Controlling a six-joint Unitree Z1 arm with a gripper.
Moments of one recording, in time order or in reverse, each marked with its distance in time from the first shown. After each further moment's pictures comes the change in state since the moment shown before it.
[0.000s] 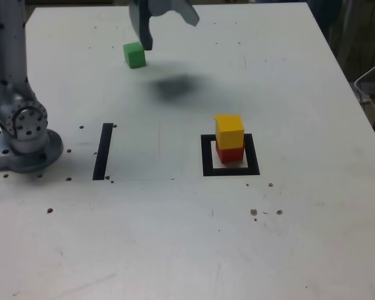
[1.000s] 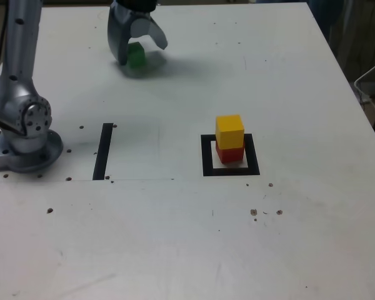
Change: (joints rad) arm 0.241 0.232 0.041 -0.135 0.130 0.082
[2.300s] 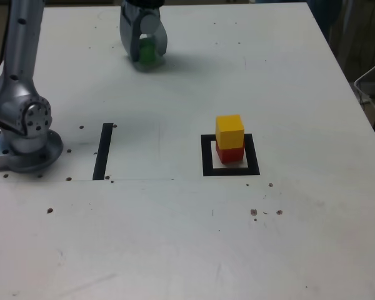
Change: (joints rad) arm -0.001 0.024 -0.062 -0.048 -0.056 0.066
